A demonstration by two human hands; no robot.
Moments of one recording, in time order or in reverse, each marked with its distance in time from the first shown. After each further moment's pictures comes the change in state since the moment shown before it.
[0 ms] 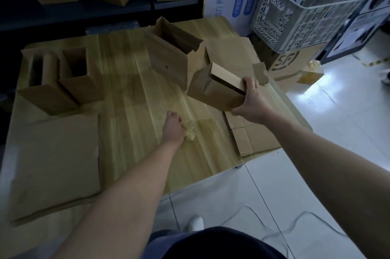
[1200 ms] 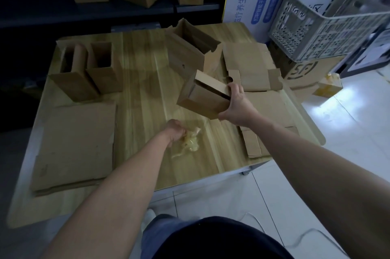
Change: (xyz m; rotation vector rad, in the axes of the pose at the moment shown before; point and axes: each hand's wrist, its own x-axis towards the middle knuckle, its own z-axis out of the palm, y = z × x) left_hand -0.021 -0.012 -0.041 -0.344 -0.302 -0.462; right_hand -0.008 -0.048 0.042 0.000 -0.139 -0.085
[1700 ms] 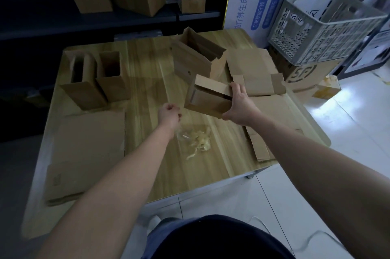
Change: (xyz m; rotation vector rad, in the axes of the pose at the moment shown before) left_hand -0.008 0.032 -0.050 -0.504 0.237 0.159; right_hand 0.007 -0.033 0.002 -0.124 0.018 0.015
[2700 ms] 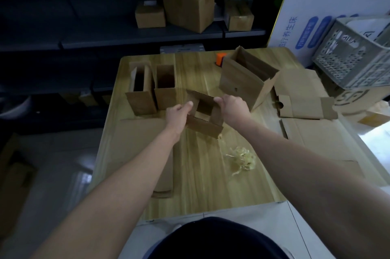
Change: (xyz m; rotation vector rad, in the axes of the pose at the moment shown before) left_hand 0.018 0.044 -0.126 0.109 0.022 0.089; right_hand 0.047 -0.157 0.067 -0.134 0.025 -0.075
